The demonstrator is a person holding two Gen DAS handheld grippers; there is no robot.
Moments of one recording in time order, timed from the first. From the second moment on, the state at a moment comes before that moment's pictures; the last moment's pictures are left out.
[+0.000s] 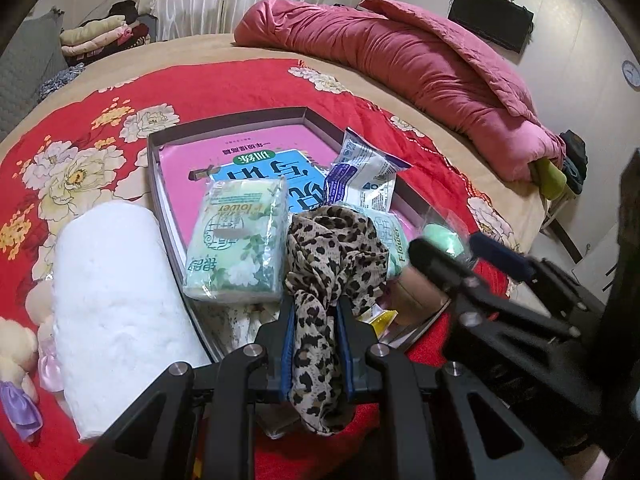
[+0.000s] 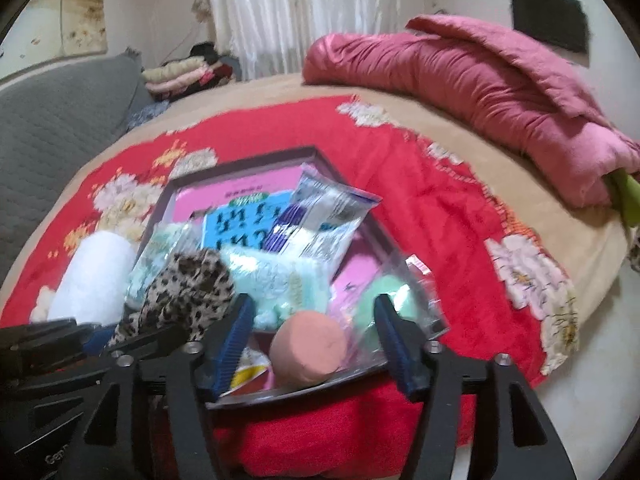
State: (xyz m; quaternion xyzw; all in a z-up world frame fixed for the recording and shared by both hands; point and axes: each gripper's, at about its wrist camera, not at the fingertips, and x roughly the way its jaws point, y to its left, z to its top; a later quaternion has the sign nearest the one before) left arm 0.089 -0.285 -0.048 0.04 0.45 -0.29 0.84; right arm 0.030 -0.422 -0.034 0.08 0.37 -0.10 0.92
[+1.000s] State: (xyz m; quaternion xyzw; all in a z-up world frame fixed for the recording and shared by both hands) left arm 0.076 -0.295 -0.041 0.06 0.44 -0.31 0.84; right arm 0.011 -0.444 -0.022 0.12 0.32 -0.14 0.93
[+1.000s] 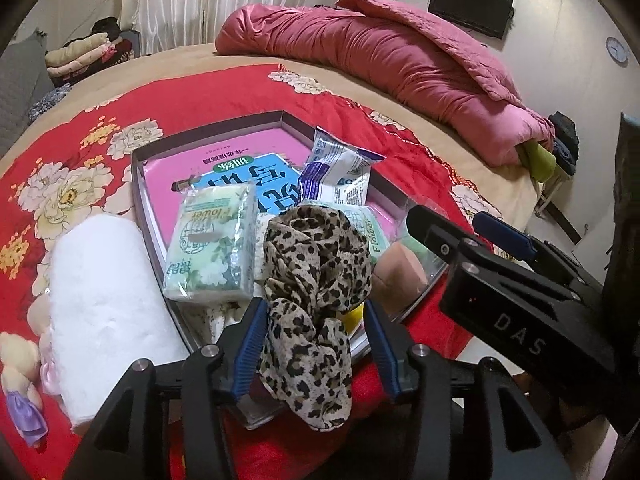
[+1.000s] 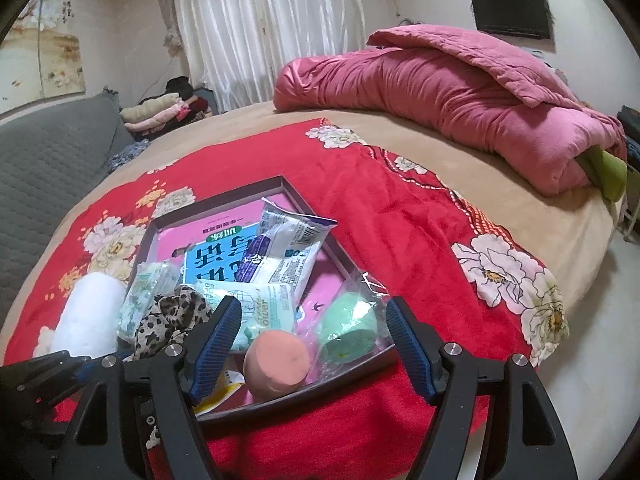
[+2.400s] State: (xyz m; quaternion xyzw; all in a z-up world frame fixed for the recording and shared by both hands) left arm 0.066 -0.267 -0.021 0.04 0.42 -0.30 0.86; right arm 0.013 -0.451 -0.029 0.14 0.33 -0.14 0.92
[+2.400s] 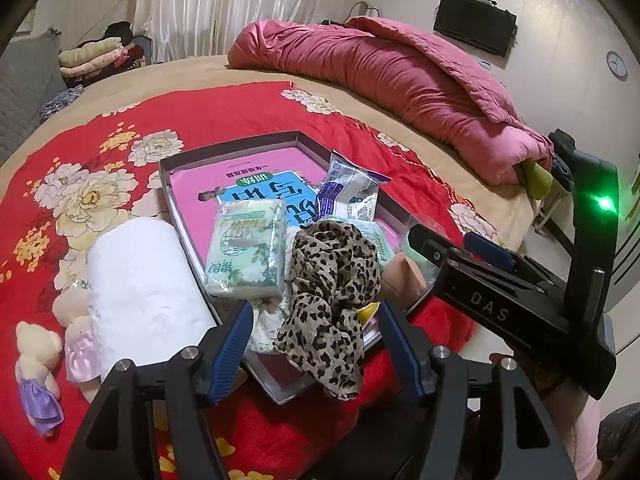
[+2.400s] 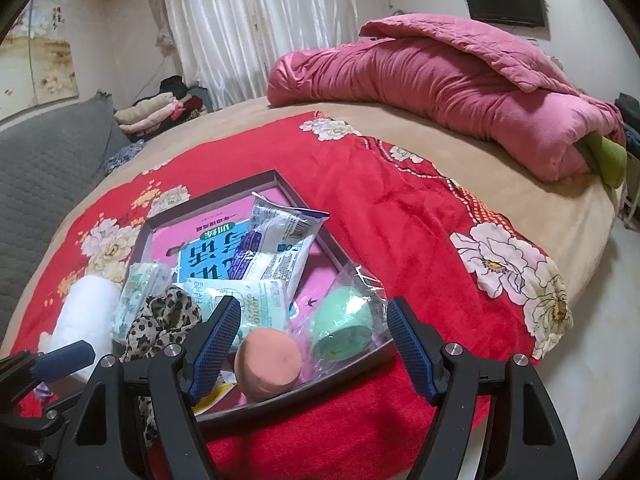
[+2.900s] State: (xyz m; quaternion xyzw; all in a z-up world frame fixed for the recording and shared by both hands) left arm 0.063 -0.253 -0.008 0.04 0.41 -0.27 0.87; right arm 0.003 -0.444 -0.014 0.11 0.30 -0.16 0.93
